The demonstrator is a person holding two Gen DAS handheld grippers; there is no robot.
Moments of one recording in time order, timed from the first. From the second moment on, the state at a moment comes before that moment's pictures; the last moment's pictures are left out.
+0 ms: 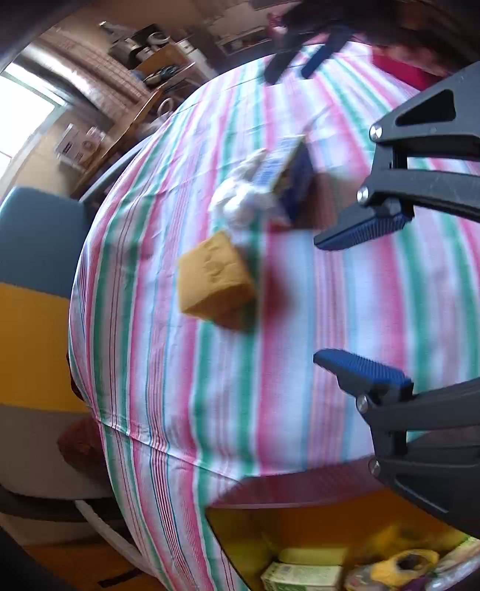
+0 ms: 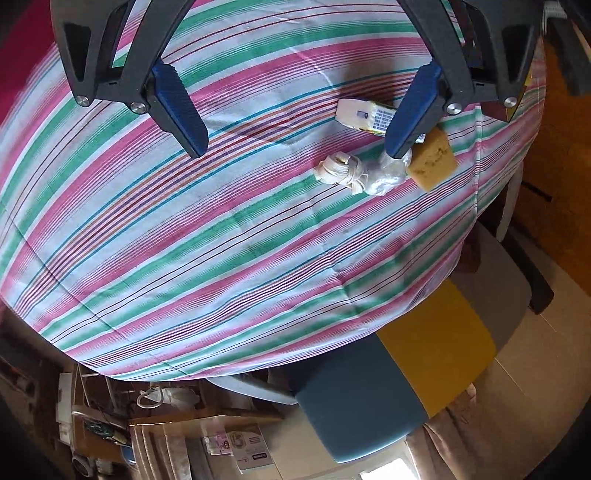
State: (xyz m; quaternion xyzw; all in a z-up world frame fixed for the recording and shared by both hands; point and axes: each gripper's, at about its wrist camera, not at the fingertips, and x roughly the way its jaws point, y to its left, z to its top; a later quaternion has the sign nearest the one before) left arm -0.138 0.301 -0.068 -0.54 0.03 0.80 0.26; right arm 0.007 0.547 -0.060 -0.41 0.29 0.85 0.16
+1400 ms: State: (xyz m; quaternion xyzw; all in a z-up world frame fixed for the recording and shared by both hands) left arm -0.002 0.291 -0.107 -0.41 0.12 0.85 0.31; right arm 0.013 0.566 -0.066 -0.41 0.34 0.83 0.16
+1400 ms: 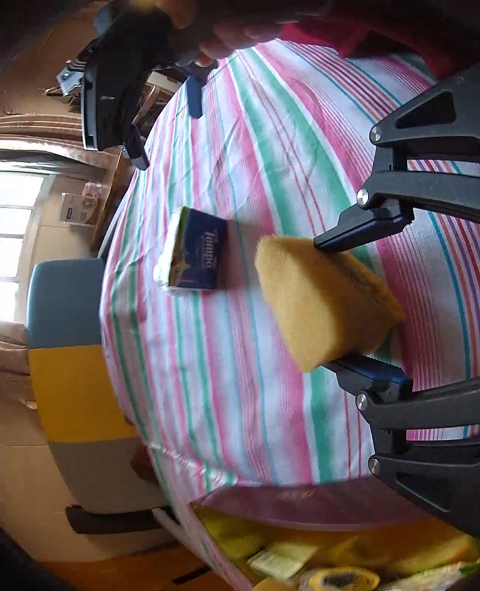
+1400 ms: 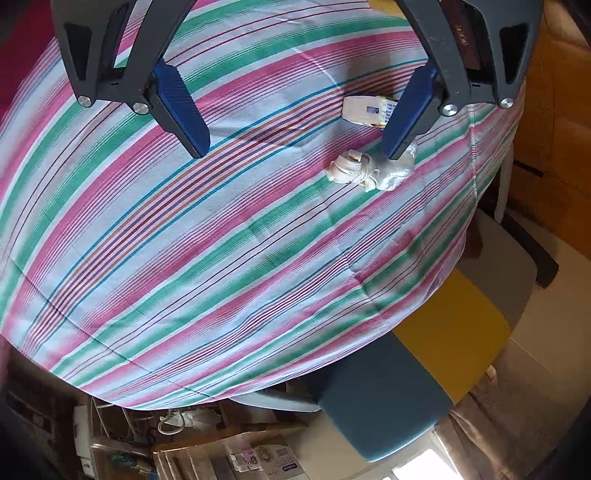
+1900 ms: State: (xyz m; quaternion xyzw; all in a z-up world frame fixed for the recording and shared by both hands) left arm -0.003 0.288 -0.119 -0.39 0.10 0.85 0.34; right arm -0.032 0.524 -0.058 -0.47 0.19 0.86 0.12
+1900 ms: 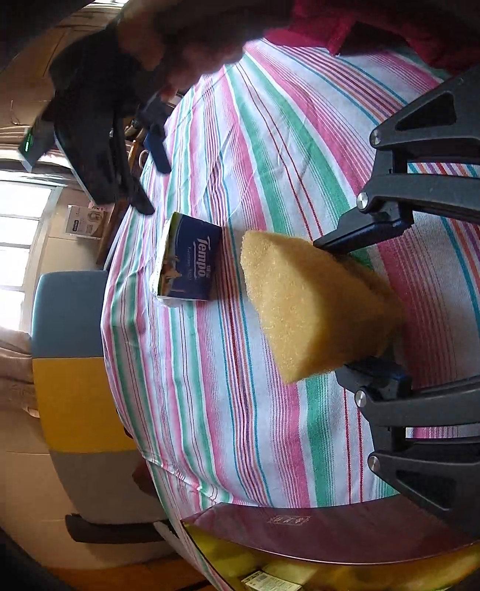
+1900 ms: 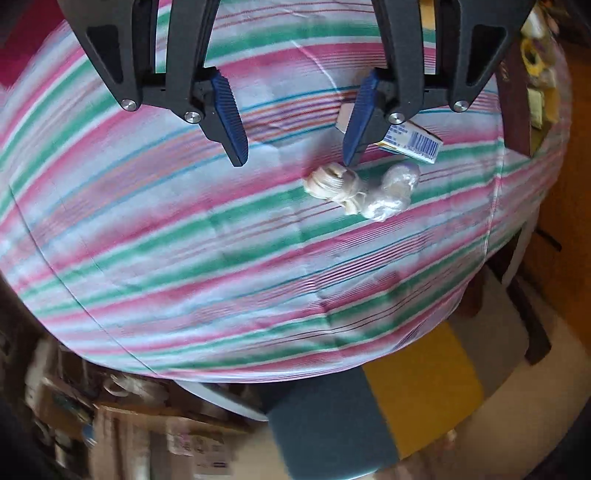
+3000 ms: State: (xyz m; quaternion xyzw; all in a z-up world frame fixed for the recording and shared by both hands) left arm -0.006 0.278 -0.120 -0.39 0.08 0.85 0.35; right arm -0.026 0.538 -0.109 -0.59 0.09 0.80 0.12
